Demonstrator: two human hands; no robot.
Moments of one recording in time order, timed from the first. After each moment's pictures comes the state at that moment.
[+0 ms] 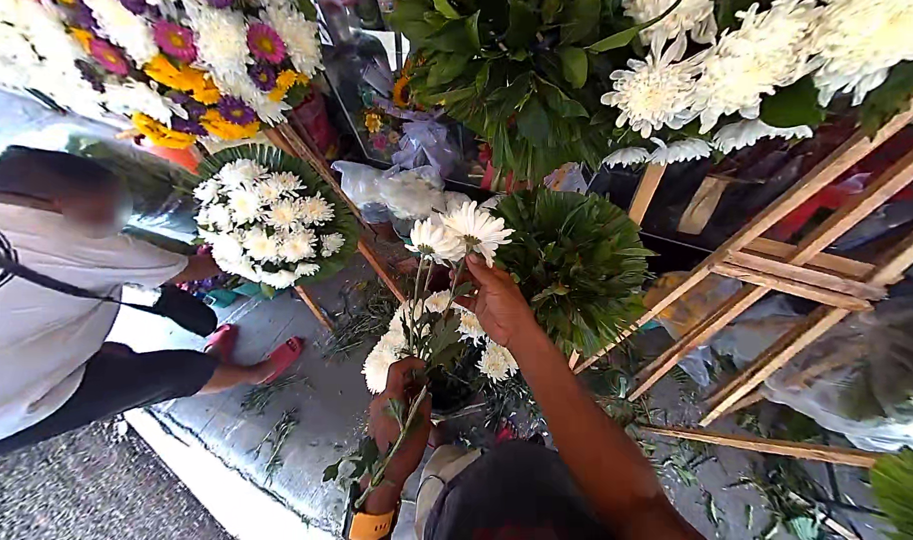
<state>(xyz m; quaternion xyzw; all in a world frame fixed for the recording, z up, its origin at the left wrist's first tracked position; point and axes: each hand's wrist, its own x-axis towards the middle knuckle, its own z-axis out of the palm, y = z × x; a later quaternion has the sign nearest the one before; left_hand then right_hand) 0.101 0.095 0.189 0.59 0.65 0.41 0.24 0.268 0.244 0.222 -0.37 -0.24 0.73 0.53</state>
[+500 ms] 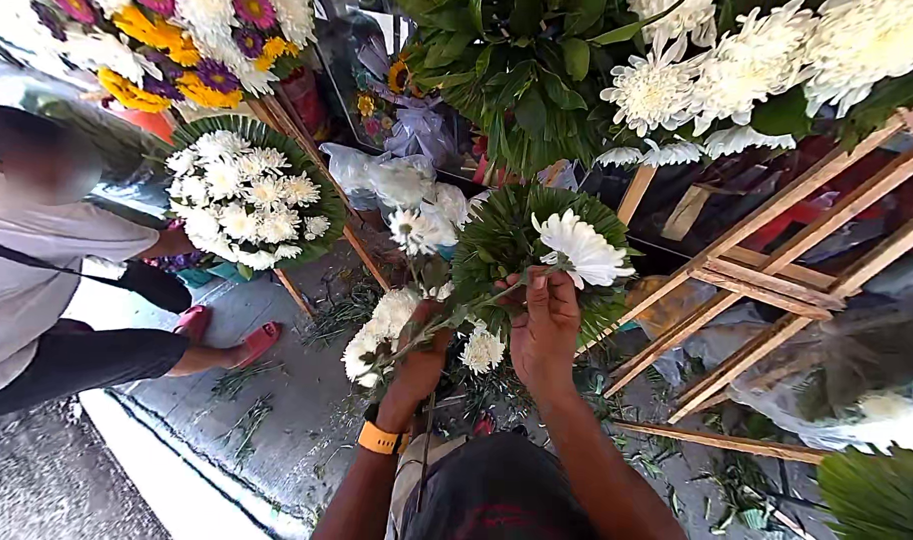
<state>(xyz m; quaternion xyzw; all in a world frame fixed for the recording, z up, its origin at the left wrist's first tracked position) 0.142 0.156 0.189 0.56 0.53 0.49 0.42 0.307 0.170 0.239 -0.31 -0.32 0.48 0.76</state>
